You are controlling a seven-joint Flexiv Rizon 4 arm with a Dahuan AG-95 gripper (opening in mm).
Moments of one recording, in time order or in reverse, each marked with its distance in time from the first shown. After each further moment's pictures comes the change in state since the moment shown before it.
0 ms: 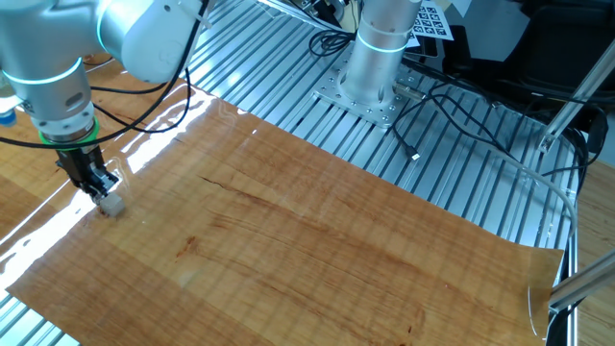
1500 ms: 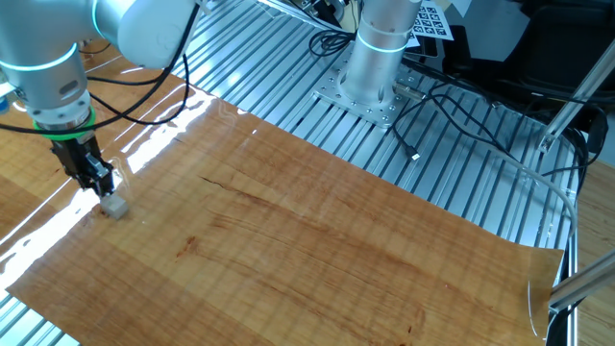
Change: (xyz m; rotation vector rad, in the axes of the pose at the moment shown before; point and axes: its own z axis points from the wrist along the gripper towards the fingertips) arm 0.001 0.003 -0.029 0.001 0.020 0.019
